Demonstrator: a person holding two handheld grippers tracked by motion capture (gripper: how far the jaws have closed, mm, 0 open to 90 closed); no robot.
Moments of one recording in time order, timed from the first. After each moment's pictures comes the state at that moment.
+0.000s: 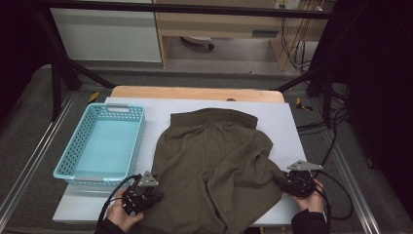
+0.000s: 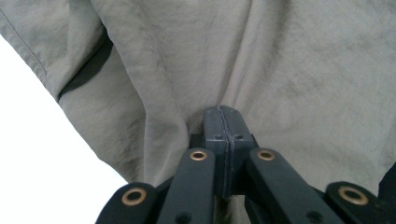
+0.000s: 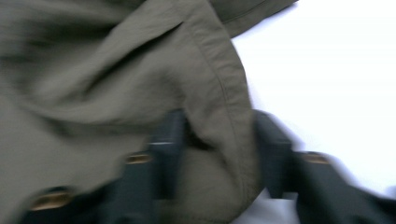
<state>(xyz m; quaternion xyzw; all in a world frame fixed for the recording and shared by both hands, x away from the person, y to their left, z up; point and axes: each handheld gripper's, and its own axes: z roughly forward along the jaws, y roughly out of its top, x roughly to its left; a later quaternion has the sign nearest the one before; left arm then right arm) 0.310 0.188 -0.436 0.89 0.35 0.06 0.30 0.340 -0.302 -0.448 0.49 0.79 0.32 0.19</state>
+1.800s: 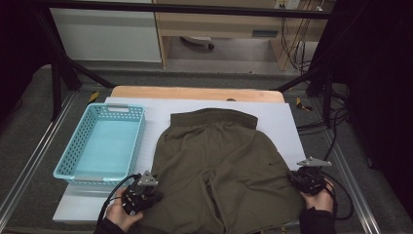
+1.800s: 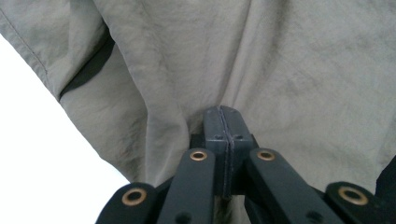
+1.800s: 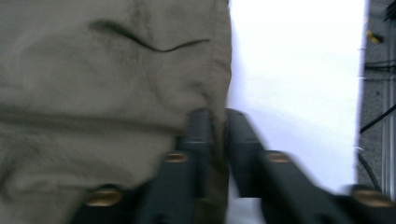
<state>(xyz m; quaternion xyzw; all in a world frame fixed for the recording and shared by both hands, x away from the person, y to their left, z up) 0.312 0.189 -0.435 0.89 0.35 0.06 0.30 0.343 -0.325 -0.438 0.55 0.76 0.27 0.22</state>
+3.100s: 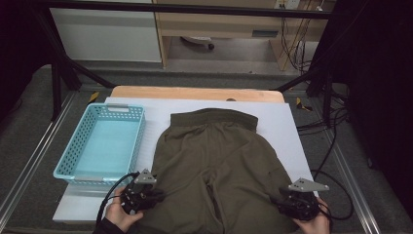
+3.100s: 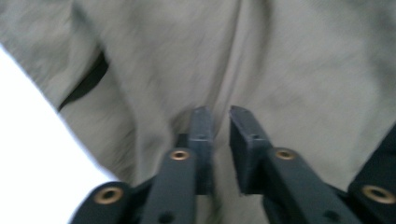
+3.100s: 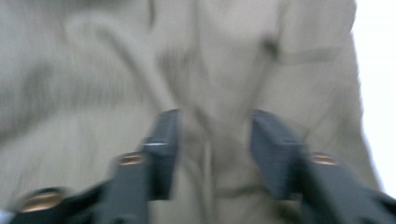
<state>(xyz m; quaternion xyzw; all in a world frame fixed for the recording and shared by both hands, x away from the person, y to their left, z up) 0.312 0.186 -0.423 0.87 0.35 0.04 0.33 0.278 -0.283 -0.424 0.46 0.80 0.35 0.17</state>
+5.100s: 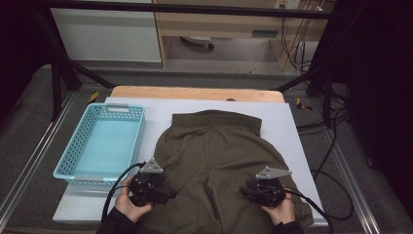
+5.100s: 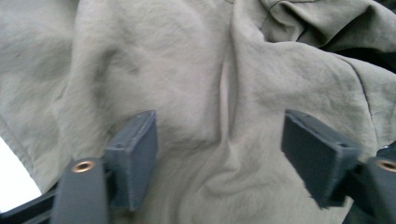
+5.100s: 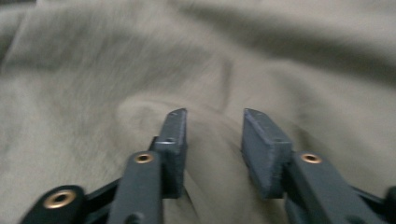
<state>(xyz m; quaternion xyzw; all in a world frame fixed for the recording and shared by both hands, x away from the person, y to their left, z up) 0.331 0.173 -0.409 0.86 0.34 0.04 0.36 0.318 -0.211 -0.442 0.42 0.82 0.38 0.09</state>
